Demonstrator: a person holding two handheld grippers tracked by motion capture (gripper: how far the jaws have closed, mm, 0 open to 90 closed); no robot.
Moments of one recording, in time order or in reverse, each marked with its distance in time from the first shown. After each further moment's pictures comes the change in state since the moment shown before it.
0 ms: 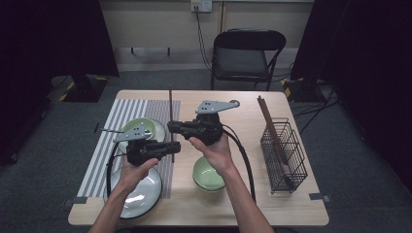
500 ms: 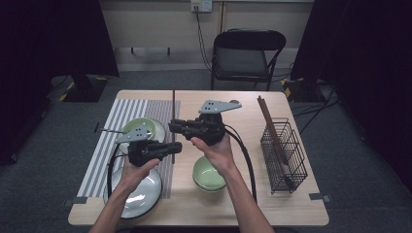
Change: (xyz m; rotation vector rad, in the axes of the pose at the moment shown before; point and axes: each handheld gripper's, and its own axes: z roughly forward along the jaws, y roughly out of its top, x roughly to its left) left arm -0.002 0.001 0.002 -0.009 0.001 0.025; right arm 0.000 -0.002 -0.004 -0.028 -0.002 0.010
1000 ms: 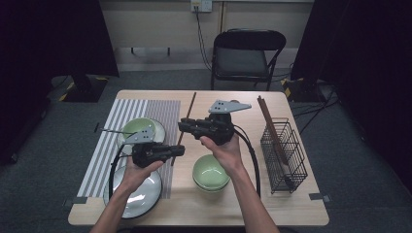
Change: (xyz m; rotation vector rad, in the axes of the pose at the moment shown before) left arm -0.002 -0.005 0.011 0.088 0.006 0.043; right arm -0.010 -0.002 -0.017 -0.008 -0.045 0.008
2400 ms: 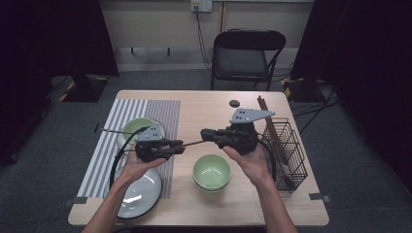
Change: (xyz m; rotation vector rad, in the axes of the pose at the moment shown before) left arm 0.015 0.005 0.015 0.164 0.100 0.131; right arm 0.005 -0.004 -0.060 0.105 -0.056 -0.063
